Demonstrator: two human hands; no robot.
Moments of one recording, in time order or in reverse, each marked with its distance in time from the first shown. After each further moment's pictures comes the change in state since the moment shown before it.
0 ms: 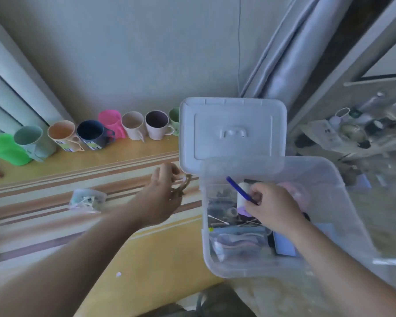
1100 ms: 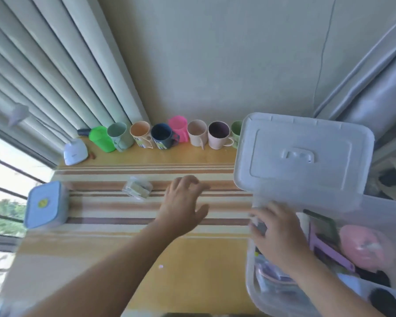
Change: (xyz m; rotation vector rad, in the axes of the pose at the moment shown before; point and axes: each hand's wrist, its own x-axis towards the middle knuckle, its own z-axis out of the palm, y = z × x) left_hand -0.021 -0.051 0.009 0.371 0.355 -0.115; right_hand 0.031 -0.039 0.082 -0.031 0.285 -0.659
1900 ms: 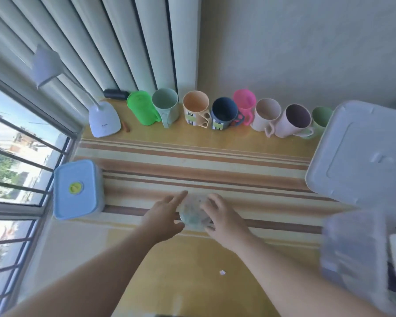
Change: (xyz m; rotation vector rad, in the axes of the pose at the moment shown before) left_hand -0.055 -0.311 0.044 -0.231 -0.437 -0.332; right_hand 0.096 -0.199 0.276 0.031 -0.721 -0.083
